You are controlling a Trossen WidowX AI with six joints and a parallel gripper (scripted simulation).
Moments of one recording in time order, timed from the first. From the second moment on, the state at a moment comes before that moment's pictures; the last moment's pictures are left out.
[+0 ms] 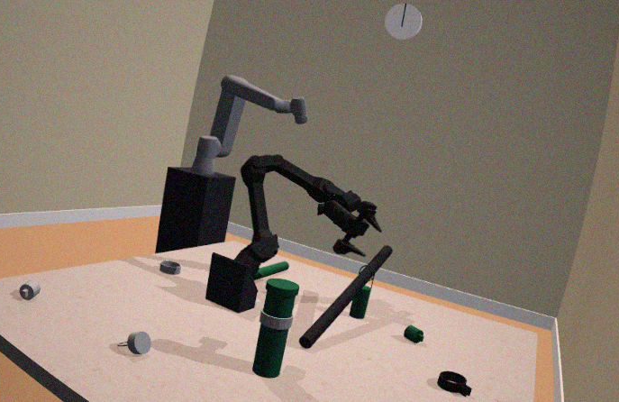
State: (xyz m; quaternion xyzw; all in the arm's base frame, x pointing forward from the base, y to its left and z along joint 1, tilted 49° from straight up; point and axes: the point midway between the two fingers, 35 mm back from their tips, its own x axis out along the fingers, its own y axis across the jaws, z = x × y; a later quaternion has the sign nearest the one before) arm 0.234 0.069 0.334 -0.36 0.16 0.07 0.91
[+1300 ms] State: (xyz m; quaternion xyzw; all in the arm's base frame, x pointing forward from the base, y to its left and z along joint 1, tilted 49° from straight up) arm 0.240 -0.173 0.101 0.38 0.45 0.12 0.80
